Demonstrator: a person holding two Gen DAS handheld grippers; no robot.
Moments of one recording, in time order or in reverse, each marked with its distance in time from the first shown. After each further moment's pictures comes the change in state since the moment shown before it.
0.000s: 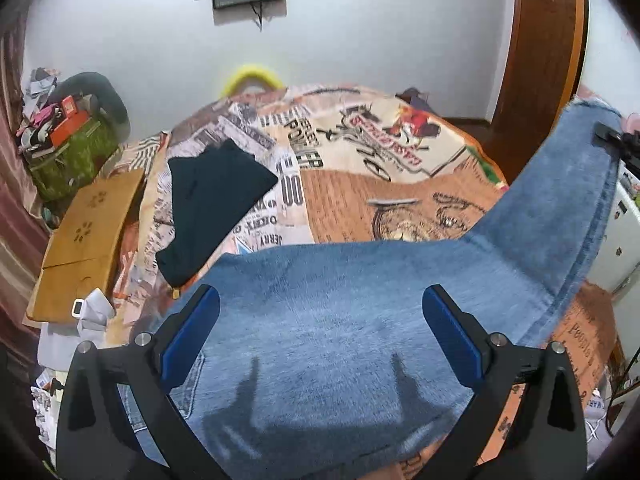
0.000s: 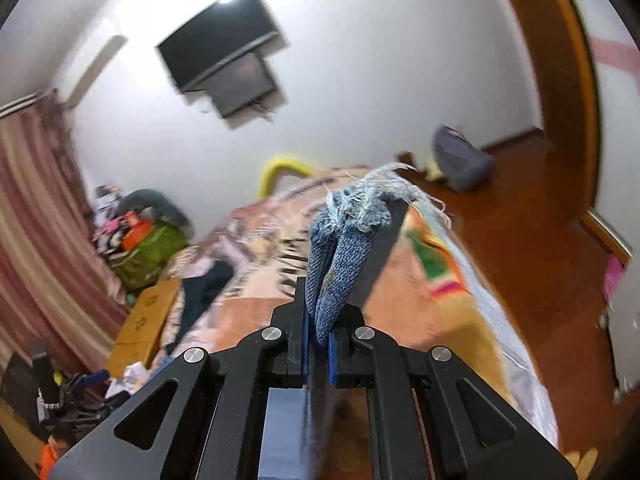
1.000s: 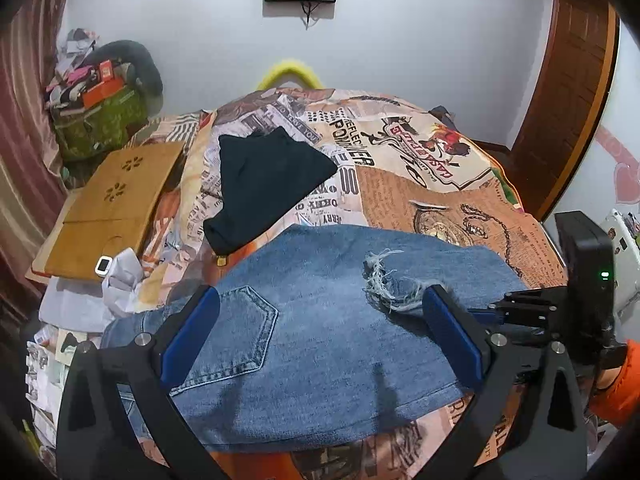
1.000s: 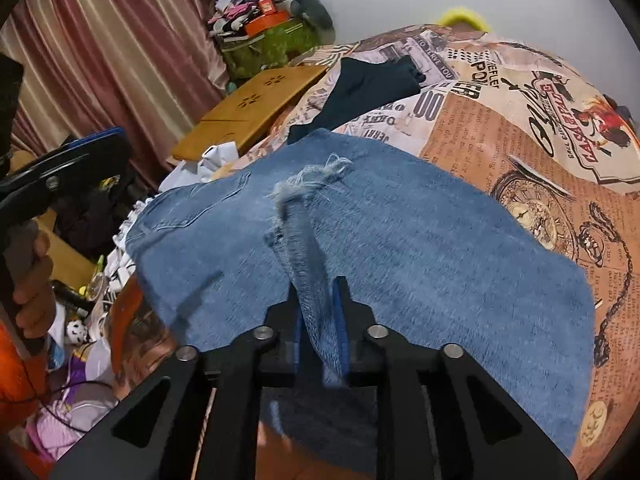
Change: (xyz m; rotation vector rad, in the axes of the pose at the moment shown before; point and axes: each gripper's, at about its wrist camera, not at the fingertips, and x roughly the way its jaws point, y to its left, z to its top) left arm -0.041 0.067 -0.033 -0.140 0.005 0.032; right arm 0.143 0.159 -0.180 -0.420 0.622 0.324
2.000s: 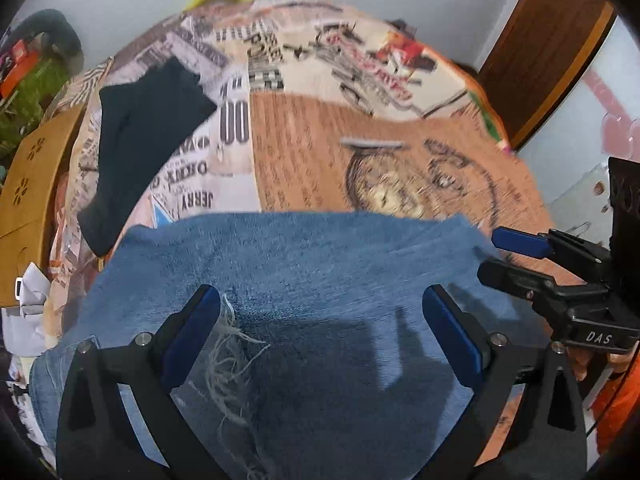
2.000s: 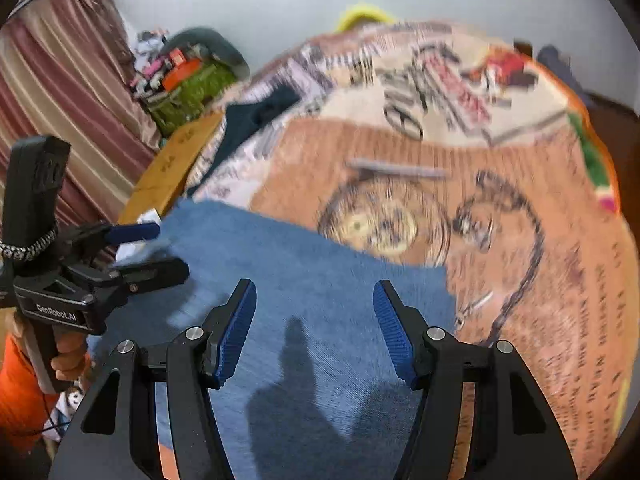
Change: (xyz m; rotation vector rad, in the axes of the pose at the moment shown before) left arm 0.159 -0.096 0.036 0.106 0.344 -0.138; right arm -0.036 -0.133 -0.004 0.269 -0.044 -0.114
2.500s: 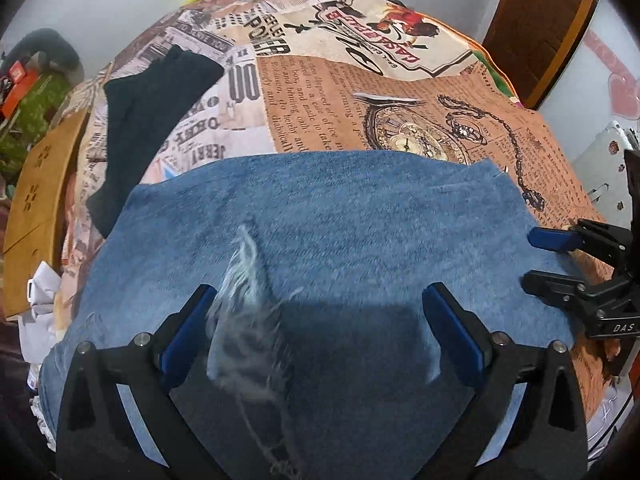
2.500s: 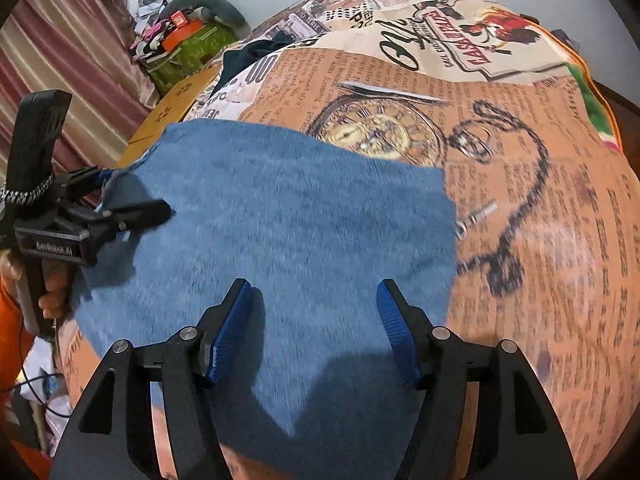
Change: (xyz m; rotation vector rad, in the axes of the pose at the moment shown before) left arm 0.009 0.006 -0.043 0.081 0.001 0.070; right arm -0.011 -0.008 -0.068 -0.047 0.047 -0.021
